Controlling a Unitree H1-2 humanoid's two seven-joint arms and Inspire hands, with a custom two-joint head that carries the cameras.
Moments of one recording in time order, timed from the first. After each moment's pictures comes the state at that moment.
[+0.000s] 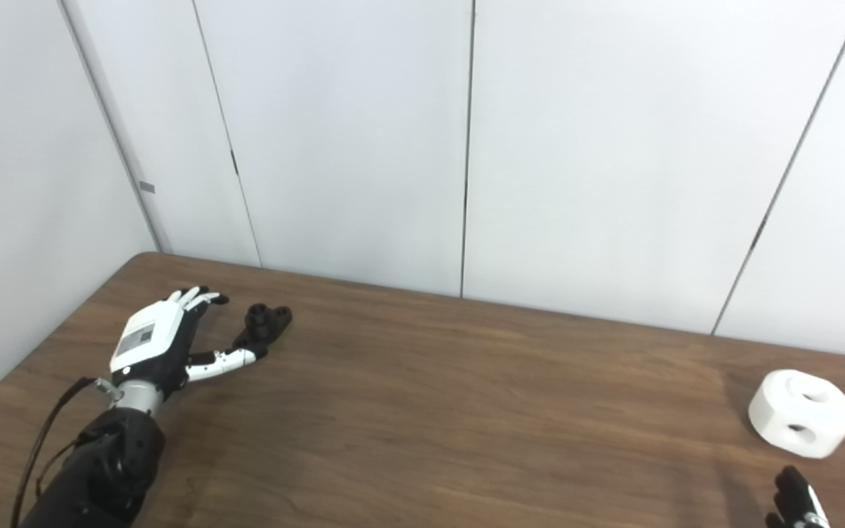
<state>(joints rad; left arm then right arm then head) -0.24 0.48 0.02 0.10 0.75 0.30 0.06 0.20 -0.14 -0.14 -0.18 0.21 -0.12 0.06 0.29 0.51</state>
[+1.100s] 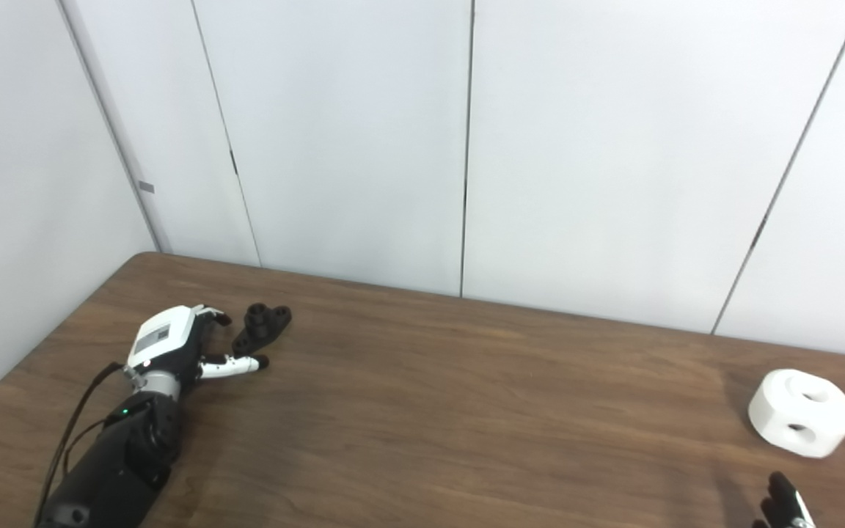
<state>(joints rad) -0.36 0.49 -0.05 0.33 0.71 0.37 0.08 0.21 -0.15 -0.13 -0.20 0.21 -0.08 0.08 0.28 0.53</state>
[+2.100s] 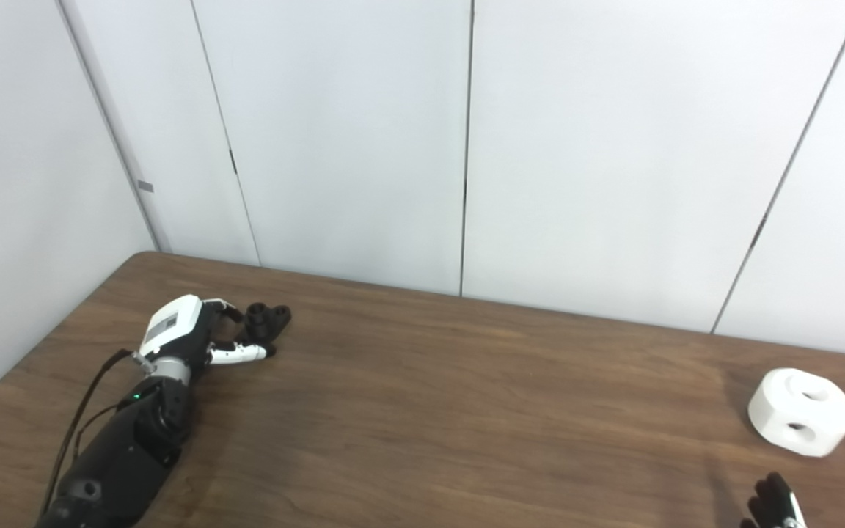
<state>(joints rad) -0.42 0.49 -0.07 0.42 0.60 0.32 0.12 0.22 -0.16 -0.12 -0.21 0.22 -0.09 0.12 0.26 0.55</state>
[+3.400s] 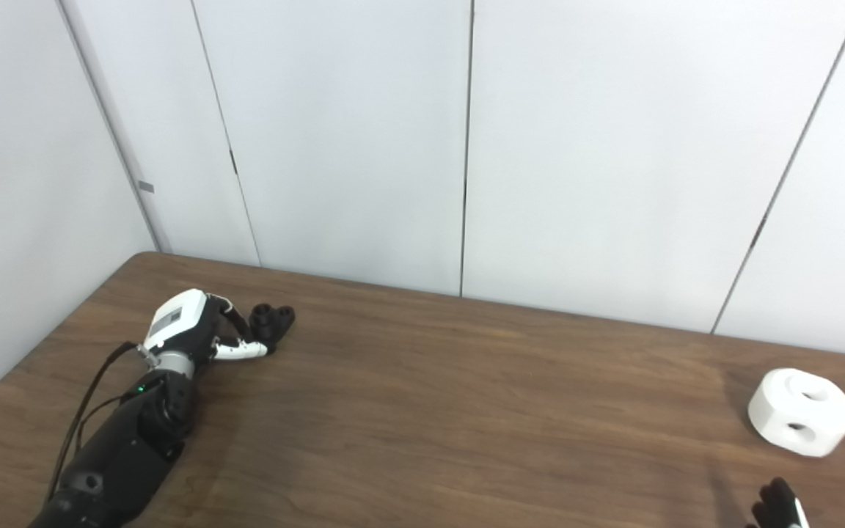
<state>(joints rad) -0.44 0.50 -0.10 0.40 0.60 0.36 0.10 0.24 -0.16 -0.12 -0.22 0.22 -0.09 0.12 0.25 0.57</state>
